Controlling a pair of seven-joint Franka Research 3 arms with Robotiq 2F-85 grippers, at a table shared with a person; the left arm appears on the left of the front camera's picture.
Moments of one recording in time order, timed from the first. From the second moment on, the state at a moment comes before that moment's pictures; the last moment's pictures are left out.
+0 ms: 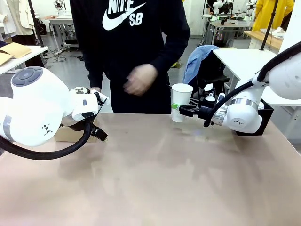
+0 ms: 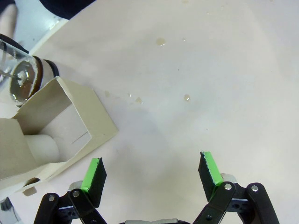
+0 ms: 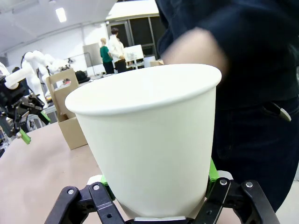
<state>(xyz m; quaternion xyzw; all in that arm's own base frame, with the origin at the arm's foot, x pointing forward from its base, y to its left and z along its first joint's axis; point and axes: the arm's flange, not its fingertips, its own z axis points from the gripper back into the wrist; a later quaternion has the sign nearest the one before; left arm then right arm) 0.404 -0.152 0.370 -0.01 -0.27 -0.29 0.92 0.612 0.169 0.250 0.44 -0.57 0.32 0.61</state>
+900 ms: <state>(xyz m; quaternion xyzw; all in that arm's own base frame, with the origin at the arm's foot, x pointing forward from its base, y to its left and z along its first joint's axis) 0.404 -0.152 0.370 -0.01 -0.27 -0.29 0.92 0.612 0.169 0.250 0.44 -0.57 0.32 0.61</state>
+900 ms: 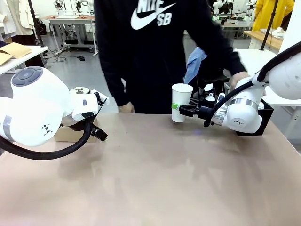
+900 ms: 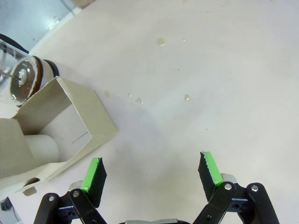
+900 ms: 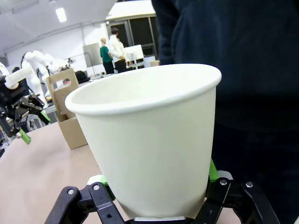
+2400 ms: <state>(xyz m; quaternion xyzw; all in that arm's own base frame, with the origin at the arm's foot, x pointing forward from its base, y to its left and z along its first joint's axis) 0.404 -0.152 0.370 -0.01 -0.27 -0.29 0.92 0.612 0.169 0.250 0.44 -0.57 0.32 0.61</state>
